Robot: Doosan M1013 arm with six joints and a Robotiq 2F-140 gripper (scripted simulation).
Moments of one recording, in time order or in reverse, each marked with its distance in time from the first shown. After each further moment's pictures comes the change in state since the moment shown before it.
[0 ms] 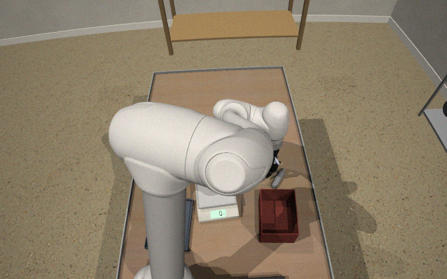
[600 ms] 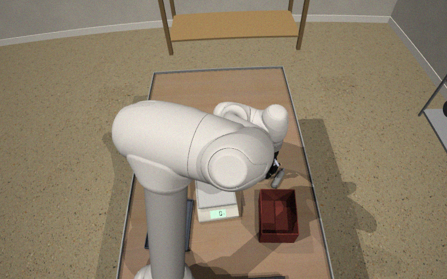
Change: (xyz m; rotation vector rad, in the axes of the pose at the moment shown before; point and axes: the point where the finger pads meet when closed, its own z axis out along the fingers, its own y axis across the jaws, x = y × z) arm 0.000 0.000 0.014 0.000 0.000 0.000
